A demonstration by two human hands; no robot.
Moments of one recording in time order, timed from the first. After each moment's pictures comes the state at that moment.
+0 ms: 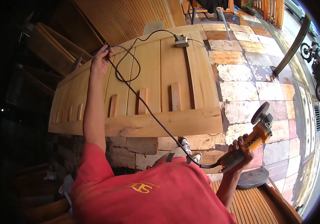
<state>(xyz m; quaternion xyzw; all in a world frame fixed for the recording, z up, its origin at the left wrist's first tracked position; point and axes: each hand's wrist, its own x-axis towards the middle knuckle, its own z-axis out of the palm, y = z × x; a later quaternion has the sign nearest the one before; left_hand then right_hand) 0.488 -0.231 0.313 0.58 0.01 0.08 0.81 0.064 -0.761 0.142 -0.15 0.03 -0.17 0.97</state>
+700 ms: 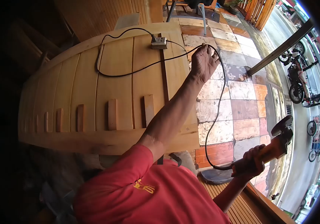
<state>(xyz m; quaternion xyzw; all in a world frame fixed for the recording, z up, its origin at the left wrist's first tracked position) 0.509 -0.723 0.197 0.03 -0.09 -0.24 0.97 0.095 -0.898 0.207 -0.40 0.06 -0.26 0.88</state>
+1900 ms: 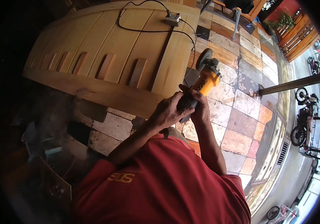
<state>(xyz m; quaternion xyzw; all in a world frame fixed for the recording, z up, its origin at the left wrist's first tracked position) 0.226 -0.671 0.174 0.82 -0.06 -0.02 0.57 0.282 -0.836 0.131 -0.36 0.05 0.25 0.90</state>
